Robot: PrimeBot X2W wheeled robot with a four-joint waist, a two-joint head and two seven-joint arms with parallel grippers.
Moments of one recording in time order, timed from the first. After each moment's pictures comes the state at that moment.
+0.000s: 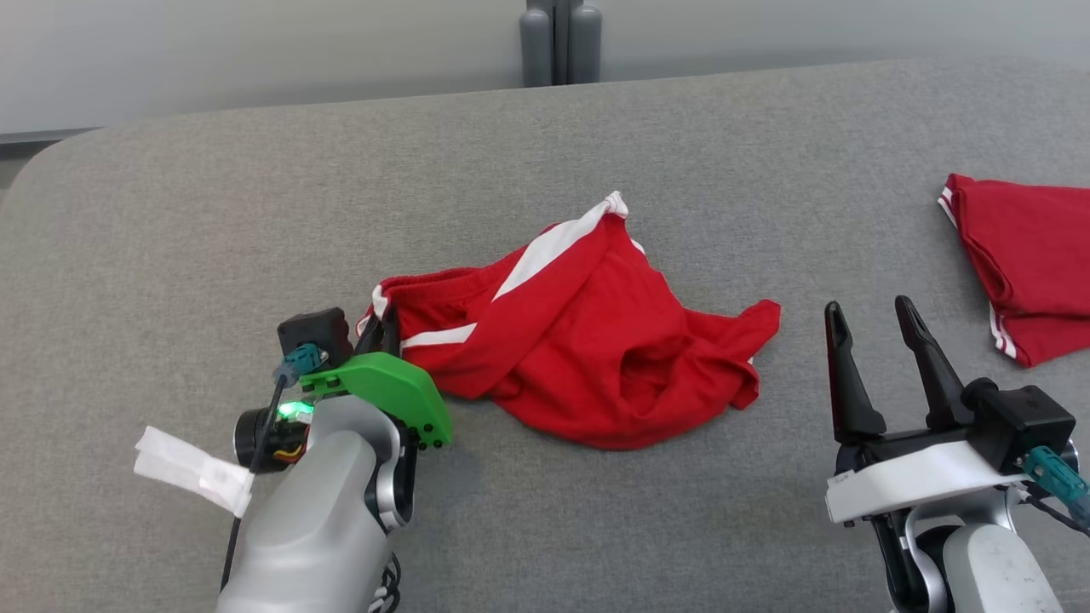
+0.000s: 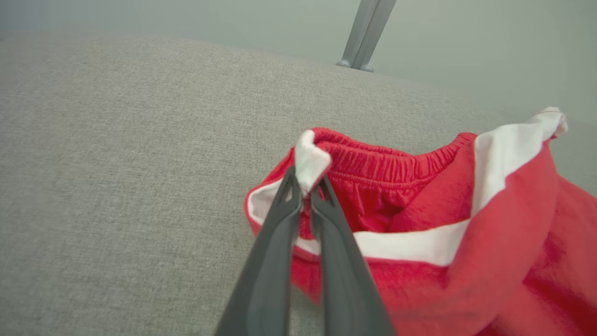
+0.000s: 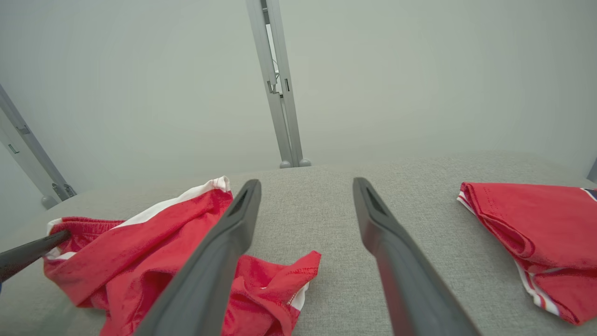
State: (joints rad) left arm -0.63 0.05 -0.56 0.90 -0.75 0.17 -0.25; right arm -0.05 -0.05 0.01 -0.04 0.19 0.13 -0.15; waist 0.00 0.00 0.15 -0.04
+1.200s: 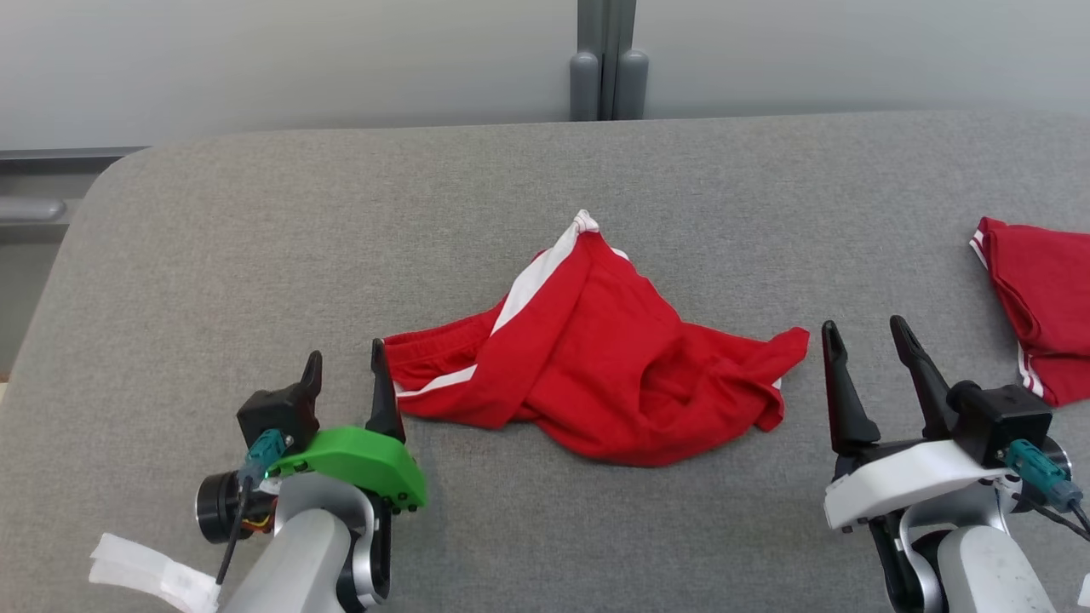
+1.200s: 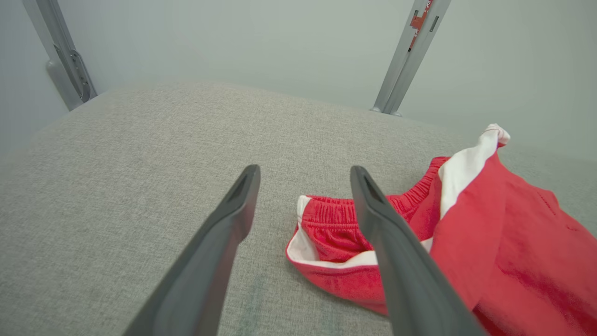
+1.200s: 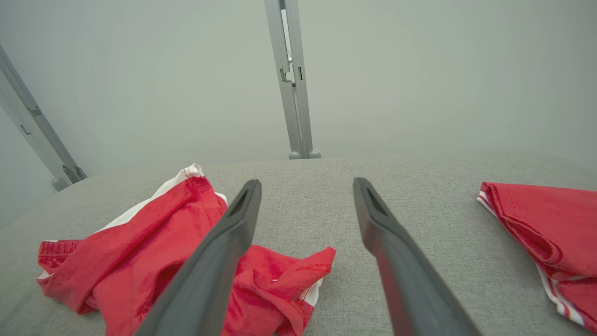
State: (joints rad) left arm -0.36 0.14 -0.47 0.52 -0.63 0.27 -0.26; right arm -0.06 -0.05 0.00 0.04 0.17 0.13 -0.11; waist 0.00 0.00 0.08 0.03
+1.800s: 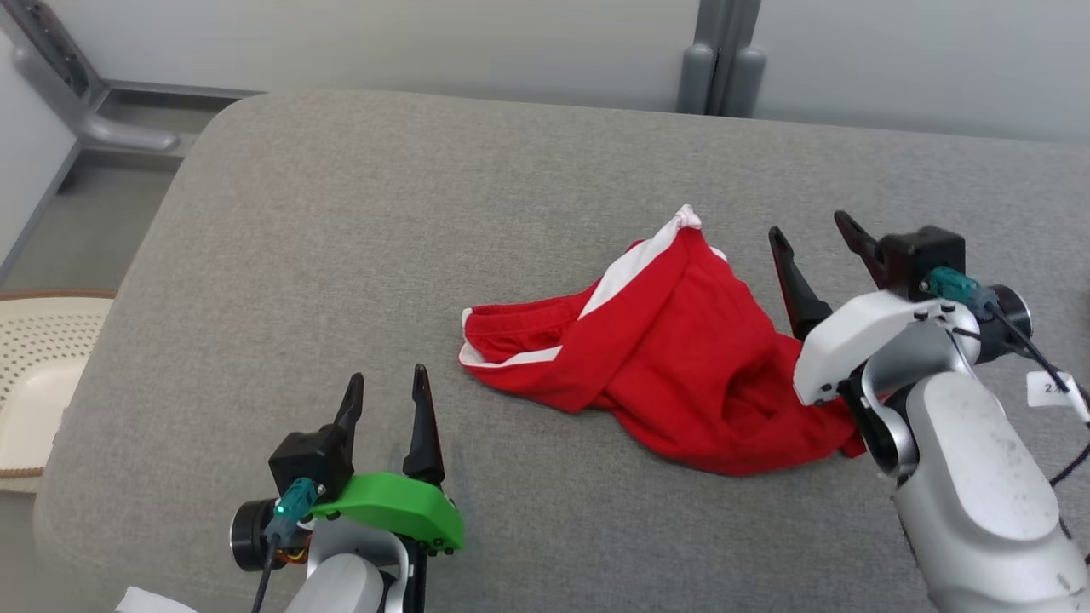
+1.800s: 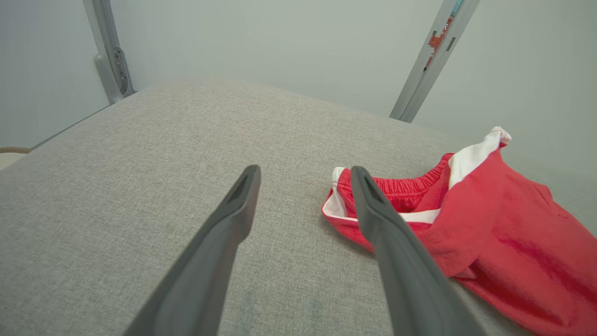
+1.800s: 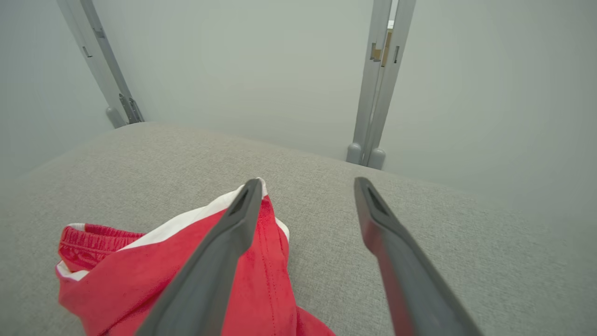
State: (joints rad) left arm -0.21 0.11 -0.47 0.33 -0.56 0.26 -0.26; right arm -0.40 -0.12 0.10 0.29 0.13 0.13 0.06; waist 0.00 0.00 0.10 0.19
